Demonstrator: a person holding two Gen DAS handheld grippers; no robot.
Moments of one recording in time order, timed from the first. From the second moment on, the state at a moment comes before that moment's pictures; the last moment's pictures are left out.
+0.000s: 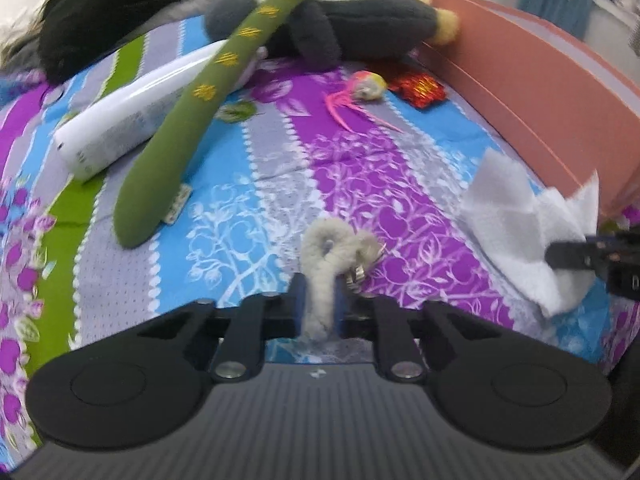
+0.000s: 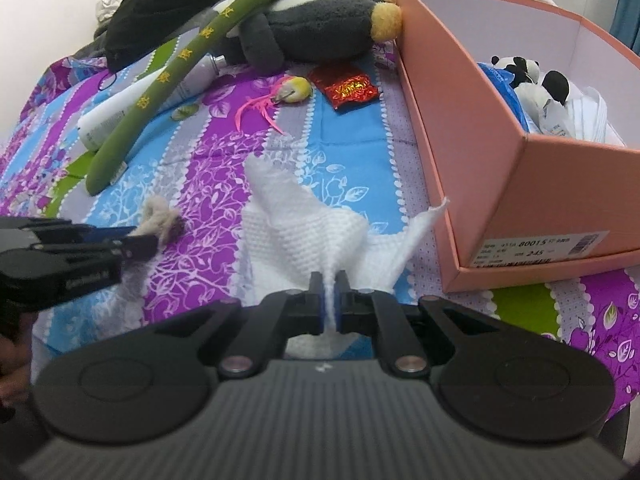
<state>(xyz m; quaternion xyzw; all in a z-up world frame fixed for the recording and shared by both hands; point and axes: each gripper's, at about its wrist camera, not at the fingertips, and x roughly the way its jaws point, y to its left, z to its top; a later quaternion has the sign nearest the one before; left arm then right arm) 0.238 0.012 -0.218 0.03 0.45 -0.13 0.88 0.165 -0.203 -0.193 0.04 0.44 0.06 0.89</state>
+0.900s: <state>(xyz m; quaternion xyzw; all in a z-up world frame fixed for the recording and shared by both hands) 0.192 0.004 -0.107 -0.12 0.38 -0.13 0.91 0.147 -0.215 -0.109 0.08 0.38 0.07 0.92</state>
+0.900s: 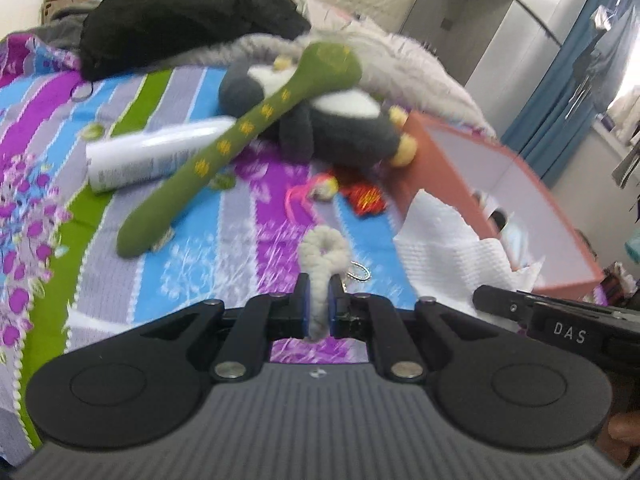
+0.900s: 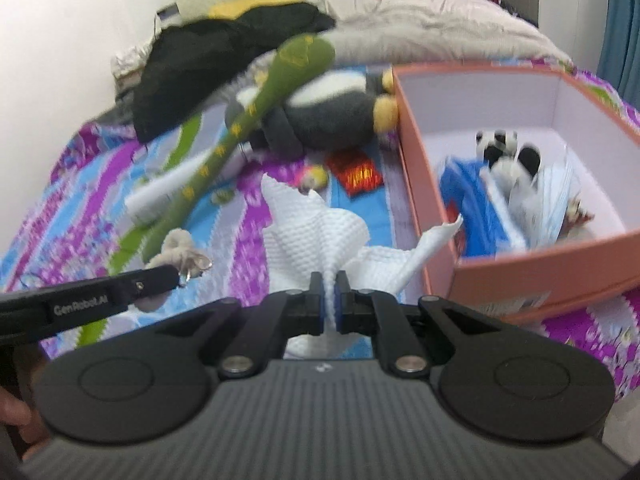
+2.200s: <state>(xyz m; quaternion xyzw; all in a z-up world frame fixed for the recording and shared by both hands) 0.342 -0.252 -0.003 -0.04 0.38 -0.31 0.87 0.205 -0.411 -0.023 0.15 0.30 -0.08 0.94</state>
